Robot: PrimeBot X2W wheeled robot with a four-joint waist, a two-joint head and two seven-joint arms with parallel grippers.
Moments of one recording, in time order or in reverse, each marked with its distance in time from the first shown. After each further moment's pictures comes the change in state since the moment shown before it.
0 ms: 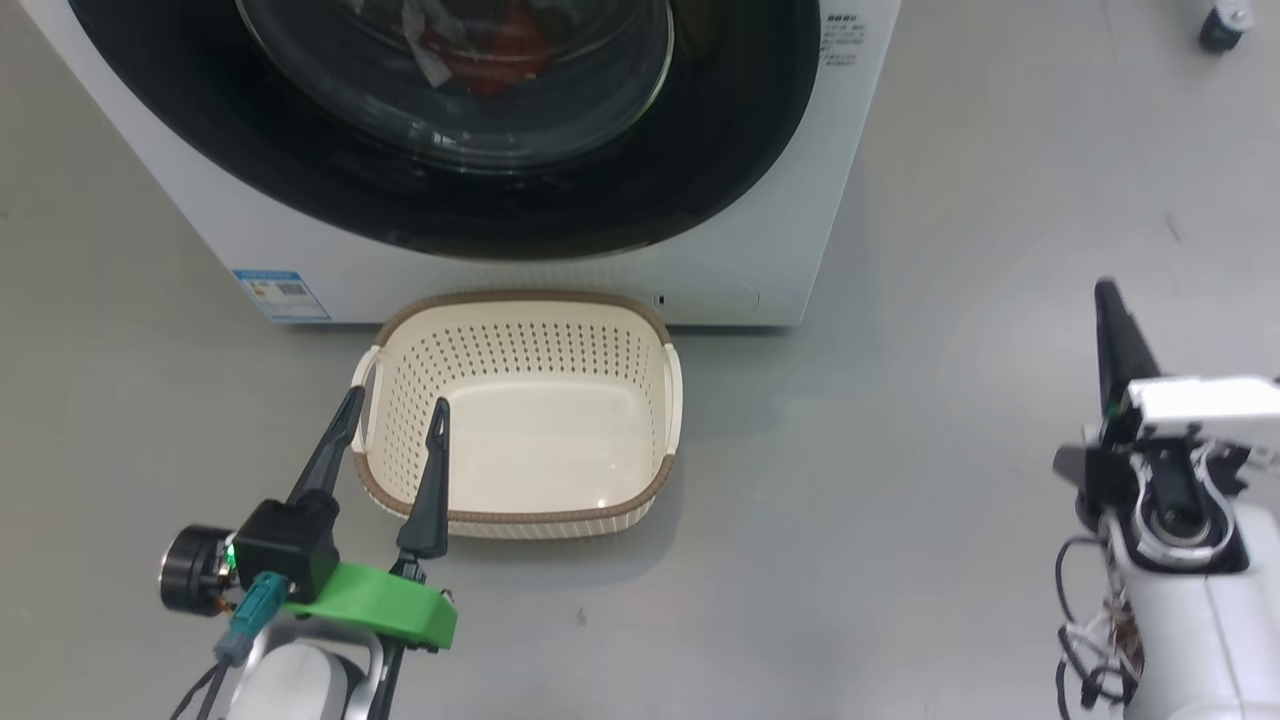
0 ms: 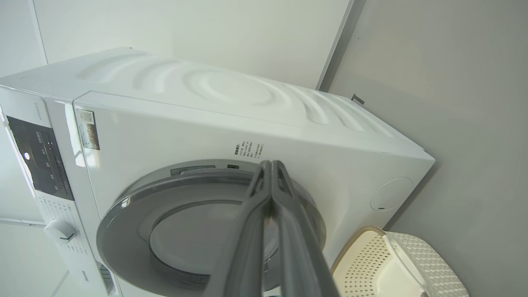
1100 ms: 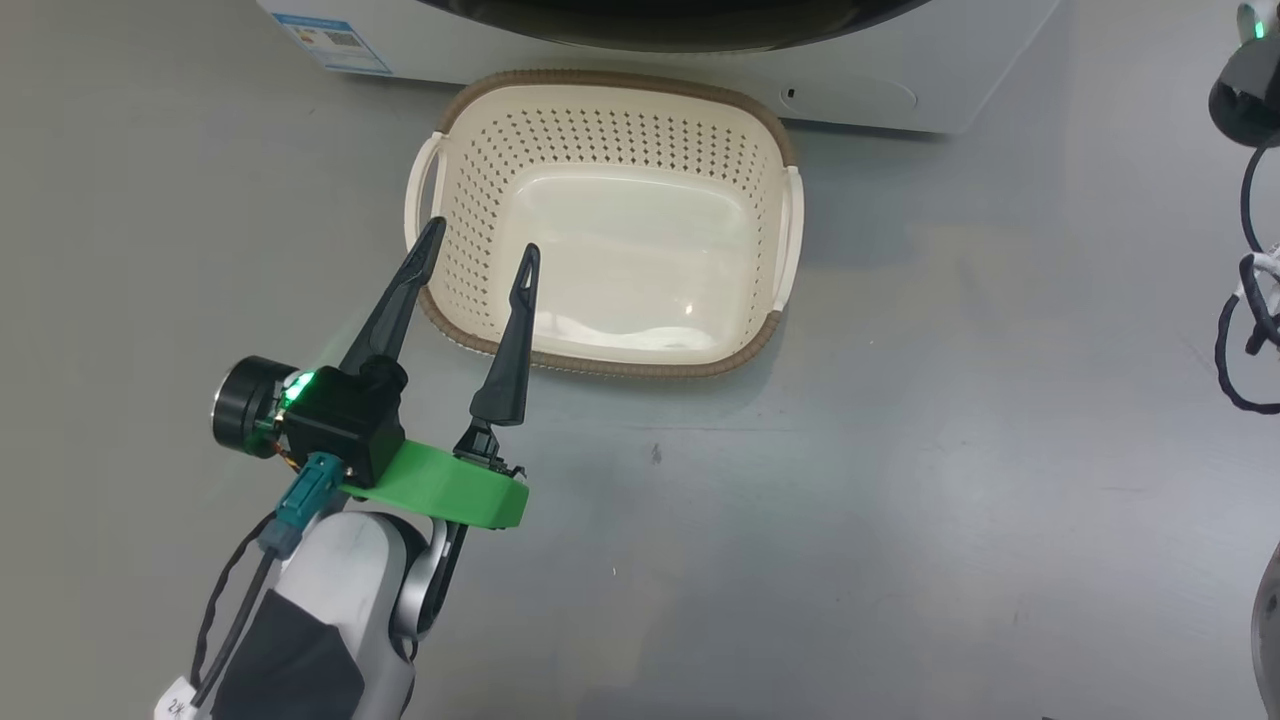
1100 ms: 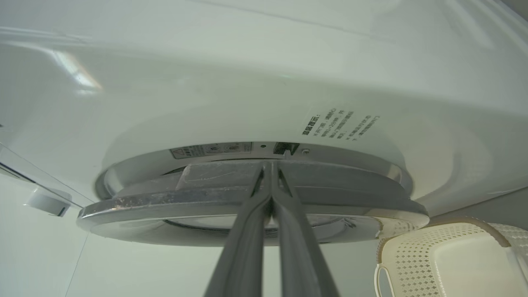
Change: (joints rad) left arm -0.237 -0.058 -0.080 -0.040 0.034 -0.031 0.000; right arm -0.627 -0.186 0.056 0.046 0.115 -0.146 0.397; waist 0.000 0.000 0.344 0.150
